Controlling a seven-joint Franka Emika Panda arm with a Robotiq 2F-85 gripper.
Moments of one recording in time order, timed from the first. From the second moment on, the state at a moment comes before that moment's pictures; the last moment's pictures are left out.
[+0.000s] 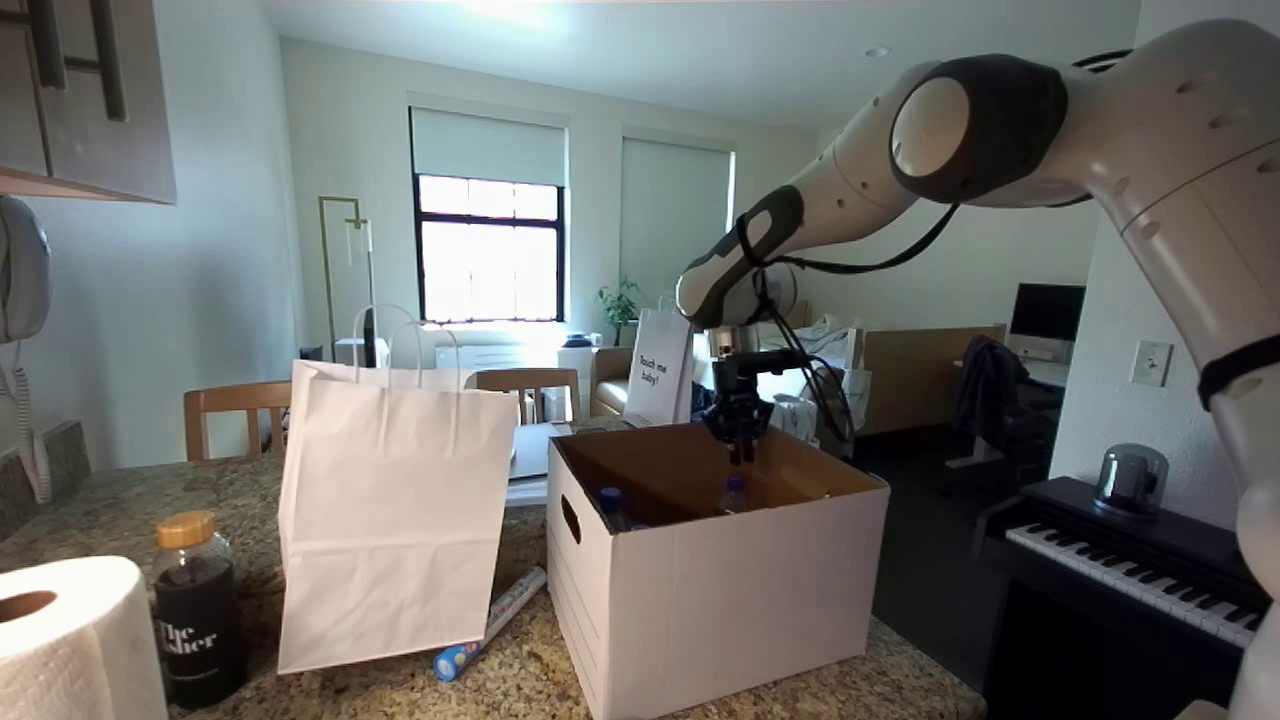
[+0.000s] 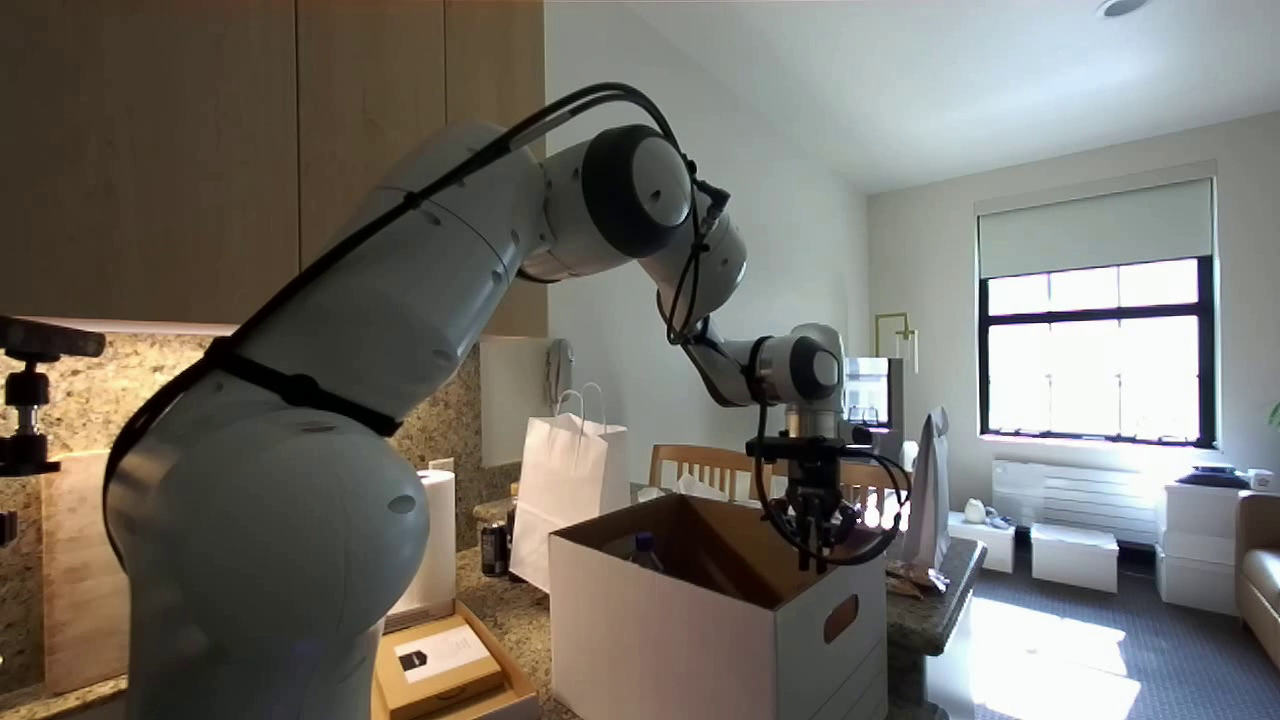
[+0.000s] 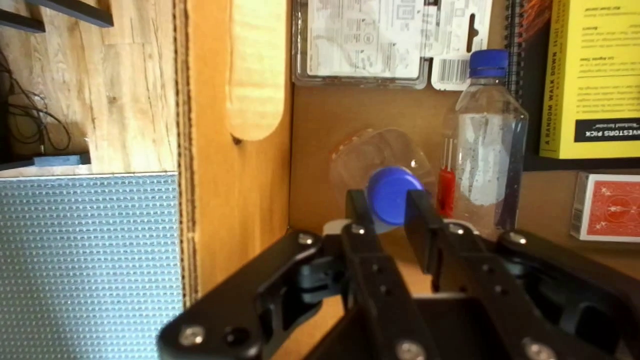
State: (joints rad) arm -0.07 0.59 -0.06 -1.57 -0.03 1.99 0.00
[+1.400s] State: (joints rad) arm -0.06 0.74 -0.05 -1.45 -0.08 1.91 -0.09
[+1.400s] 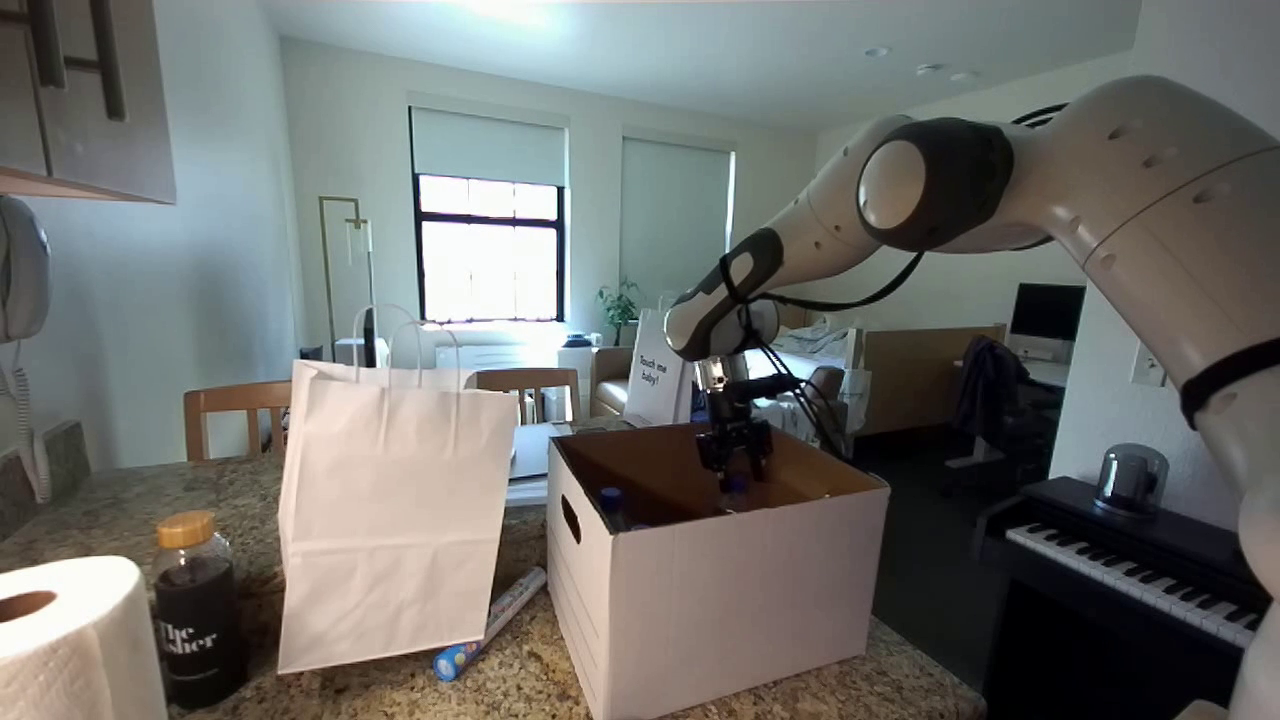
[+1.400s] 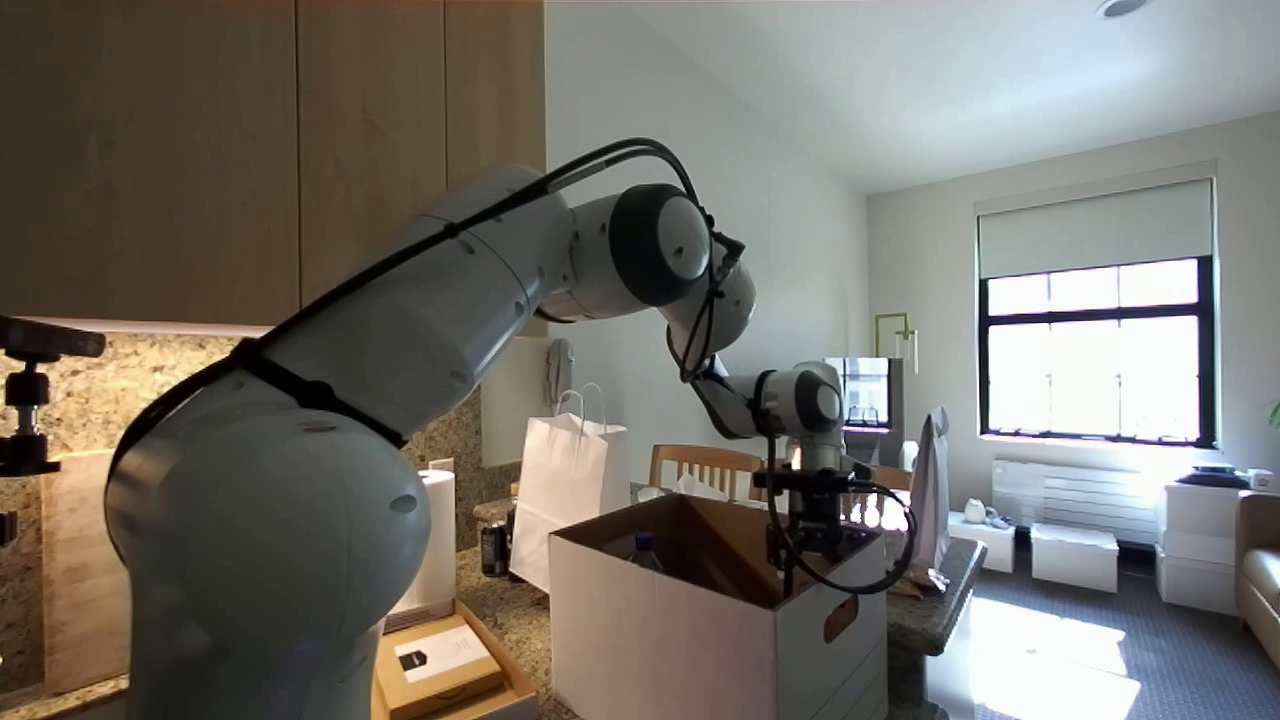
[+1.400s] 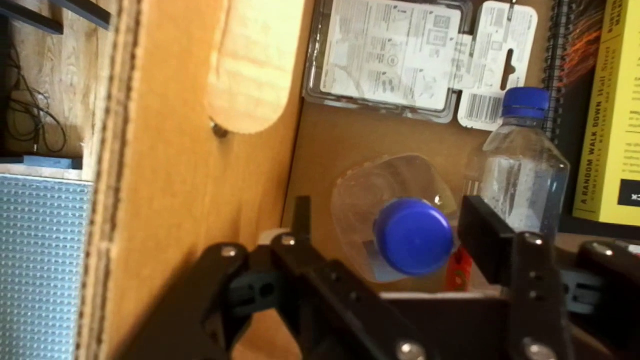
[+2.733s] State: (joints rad) arm -0.07 0.65 0.00 -1.47 -0.09 1.91 -0.29
